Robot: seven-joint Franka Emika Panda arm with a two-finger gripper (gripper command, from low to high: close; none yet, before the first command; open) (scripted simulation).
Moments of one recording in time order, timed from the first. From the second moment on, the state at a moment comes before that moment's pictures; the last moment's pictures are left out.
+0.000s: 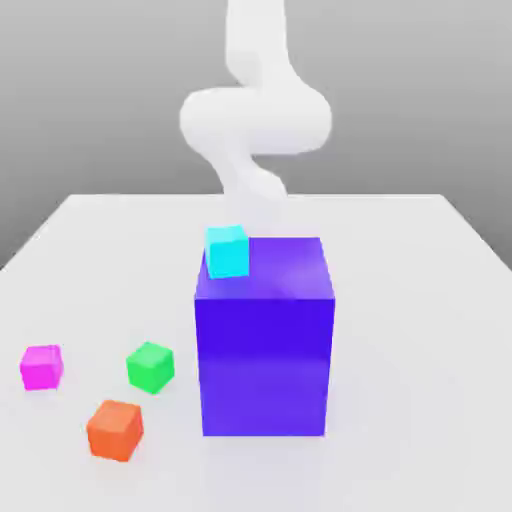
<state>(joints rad) -0.06 -0.71 -0.02 -2.33 -0.01 2.35 0.86</state>
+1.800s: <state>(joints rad) -0.46 -0.27 -0.16 -2.96 -0.10 2.69 1.26</state>
